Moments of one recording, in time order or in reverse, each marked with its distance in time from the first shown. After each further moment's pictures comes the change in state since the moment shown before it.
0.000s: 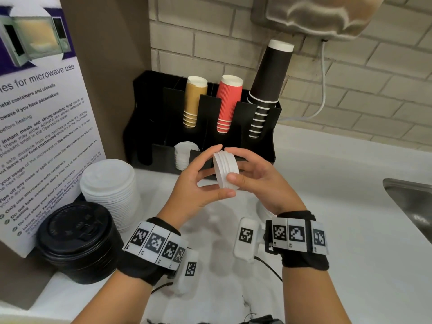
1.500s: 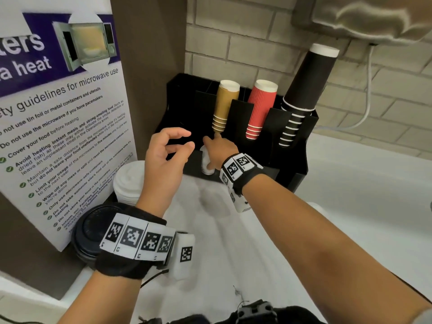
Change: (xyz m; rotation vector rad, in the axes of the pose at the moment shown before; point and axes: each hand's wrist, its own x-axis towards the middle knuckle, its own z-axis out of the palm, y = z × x) left_hand 0.008 0.043 -0.067 0.209 0.592 0.089; right_hand 0.190 0.038 0.080 -1.479 -0.210 0.030
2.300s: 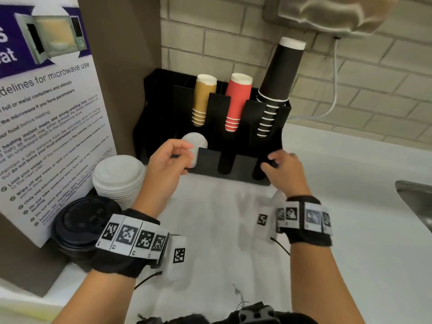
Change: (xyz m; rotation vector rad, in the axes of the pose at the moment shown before) left_hand -0.021 -0.017 0.017 -0.053 -0.226 -0.102; right_hand -0.162 0.109 0.021 0.666 0.407 0.588
